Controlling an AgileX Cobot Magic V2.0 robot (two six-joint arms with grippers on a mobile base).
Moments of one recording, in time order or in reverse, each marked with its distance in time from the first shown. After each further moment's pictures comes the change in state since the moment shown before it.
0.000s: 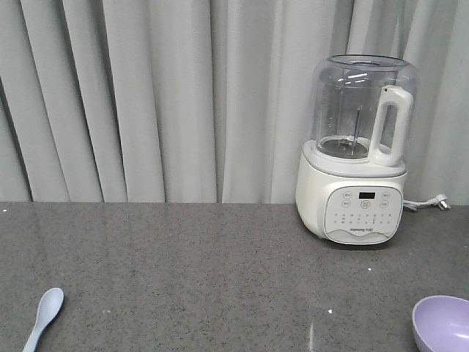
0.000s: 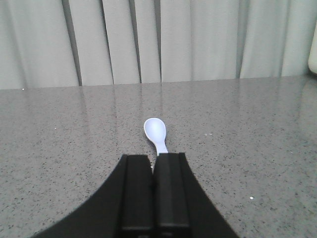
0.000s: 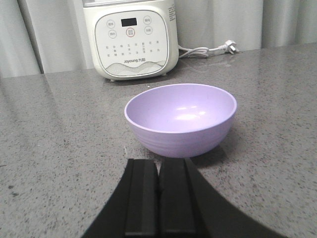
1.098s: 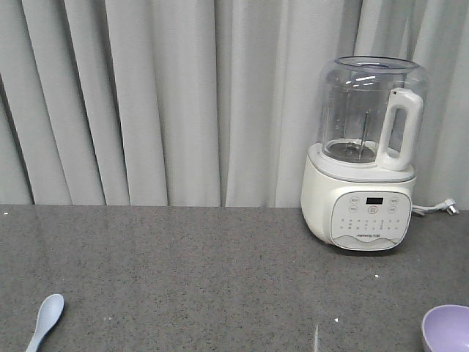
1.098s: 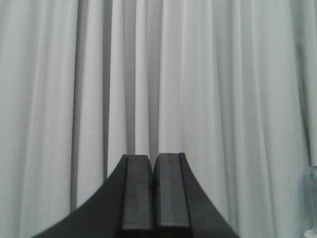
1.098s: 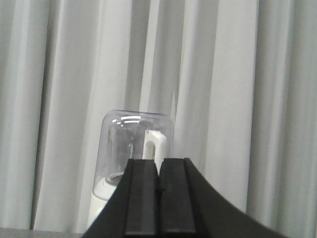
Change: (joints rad) left arm 0.000 0.323 -0.712 0.074 -0.097 -0.119; right arm -0.004 0.287 -0.621 -0.062 -0.102 -0.146
